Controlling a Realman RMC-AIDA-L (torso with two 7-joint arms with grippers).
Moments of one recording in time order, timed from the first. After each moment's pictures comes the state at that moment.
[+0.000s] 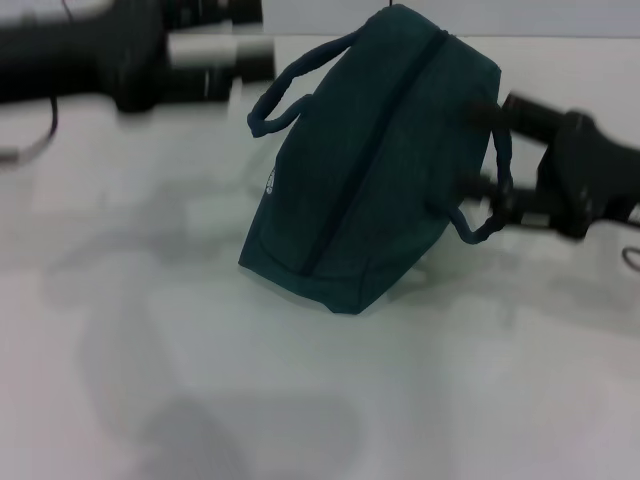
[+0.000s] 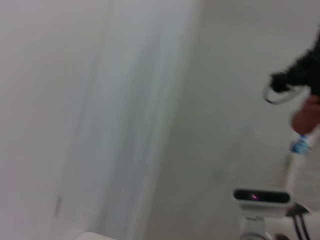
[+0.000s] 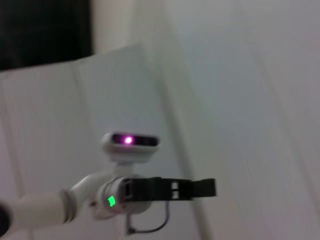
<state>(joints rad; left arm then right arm) -0.51 -1.97 0.80 0.96 1.54 1.86 -1.73 0.52 2.01 -1.15 -0.54 -1.25 -1.71 1.22</state>
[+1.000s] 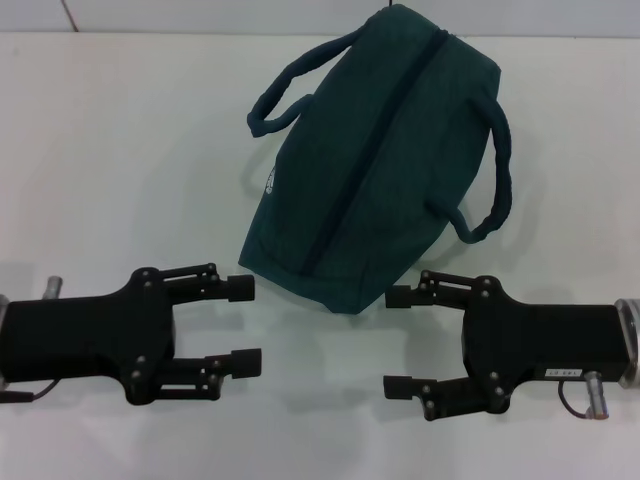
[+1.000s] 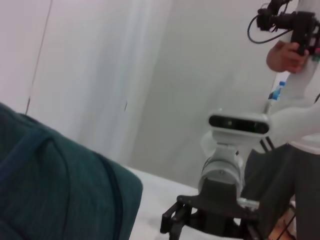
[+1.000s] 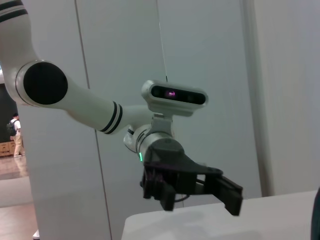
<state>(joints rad) -0.30 -2.02 0.80 0.65 1.82 1.95 -1.22 0.51 2.03 -1.48 -0.41 -1.28 -1.60 0.93</state>
